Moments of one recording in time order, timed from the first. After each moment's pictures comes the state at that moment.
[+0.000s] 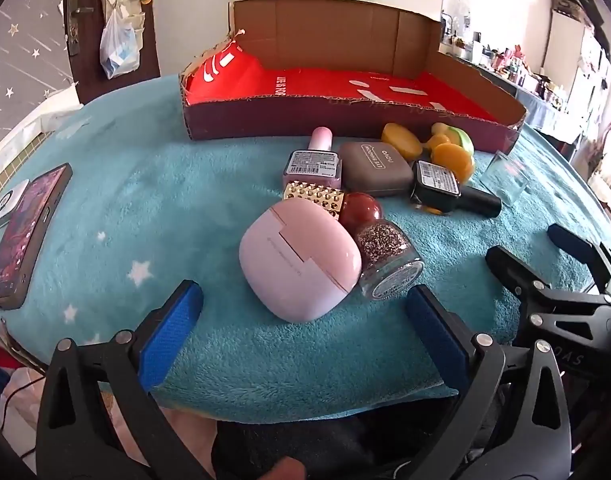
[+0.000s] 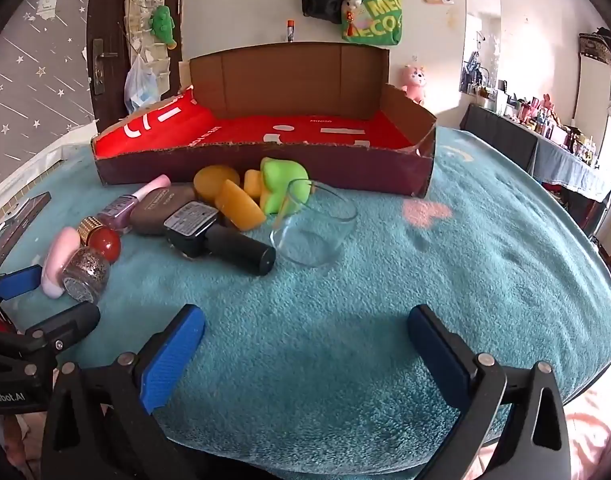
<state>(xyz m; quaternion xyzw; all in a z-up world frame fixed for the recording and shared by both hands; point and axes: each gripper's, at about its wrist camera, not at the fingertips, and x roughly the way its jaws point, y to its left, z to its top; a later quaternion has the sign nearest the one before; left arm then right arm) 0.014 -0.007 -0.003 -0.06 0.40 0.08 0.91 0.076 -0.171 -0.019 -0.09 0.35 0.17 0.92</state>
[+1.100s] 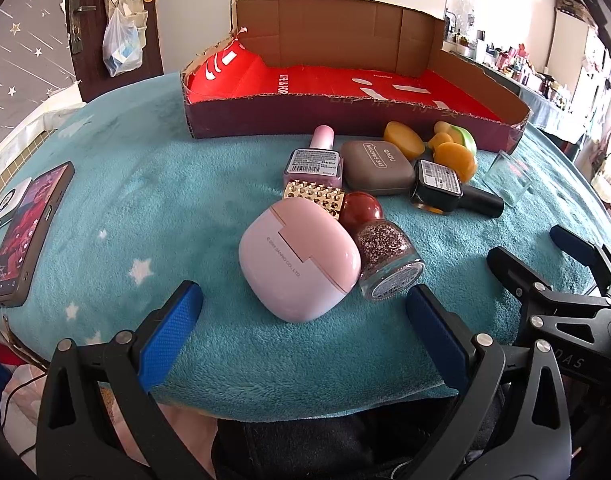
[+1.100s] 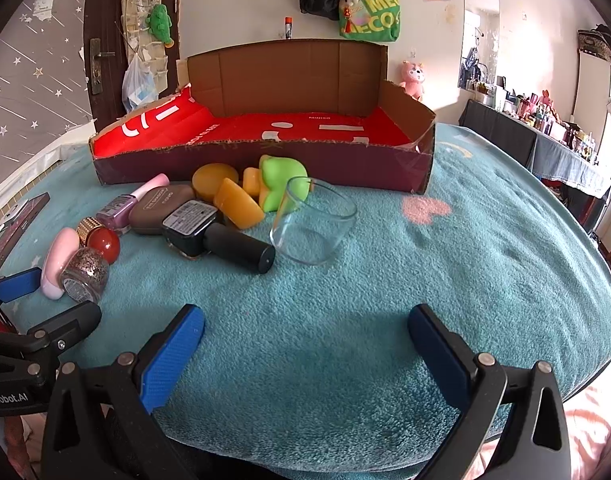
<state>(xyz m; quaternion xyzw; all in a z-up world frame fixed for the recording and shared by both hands) 0.013 -0.012 -0.005 -0.06 0.40 0.09 0.91 0.060 -0.198 -0.008 -0.09 0.35 0.17 0.92</state>
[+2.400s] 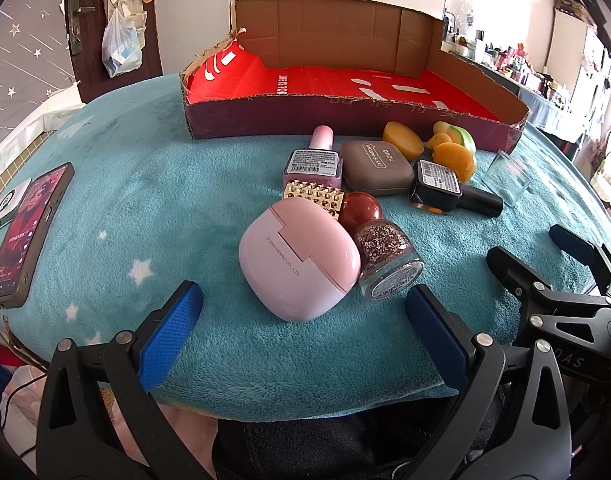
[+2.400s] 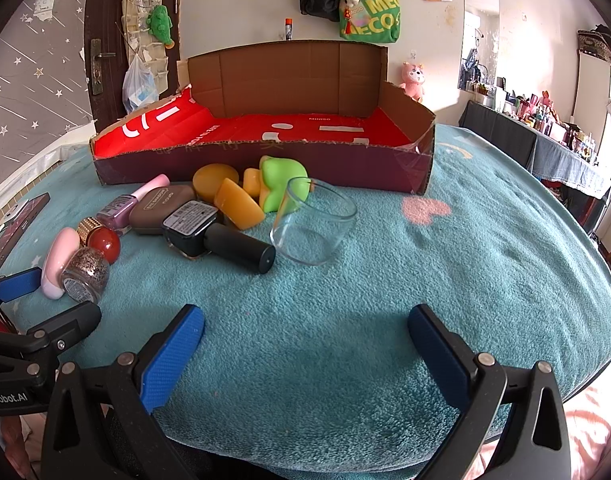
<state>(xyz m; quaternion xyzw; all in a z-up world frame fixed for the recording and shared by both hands) 0.012 -0.011 -0.005 -0.06 0.39 0.09 0.91 0.060 -0.198 -0.009 -0.09 0.35 0.17 0.92</state>
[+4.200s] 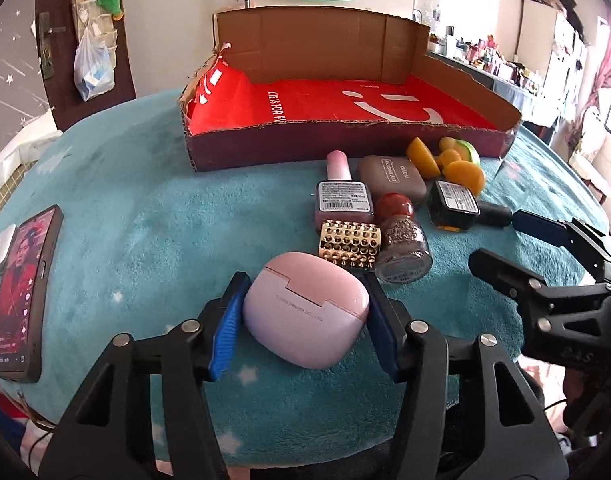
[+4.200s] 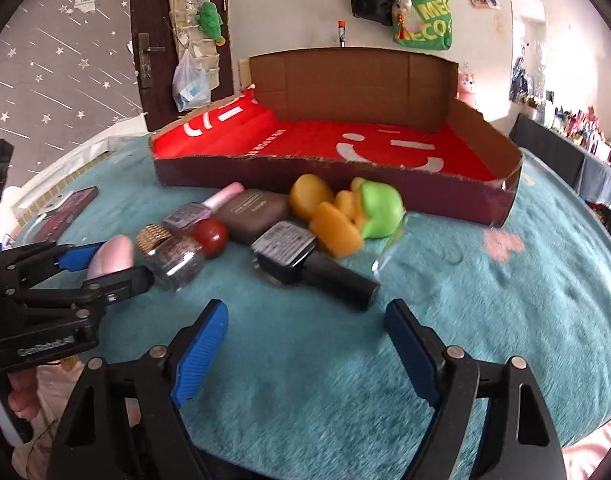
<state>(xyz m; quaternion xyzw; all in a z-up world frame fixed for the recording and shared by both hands) 0.026 0.027 0.004 -0.03 0.39 0.03 0.92 0.061 -0.158 -0.002 -0.09 0.34 0.26 0.90</state>
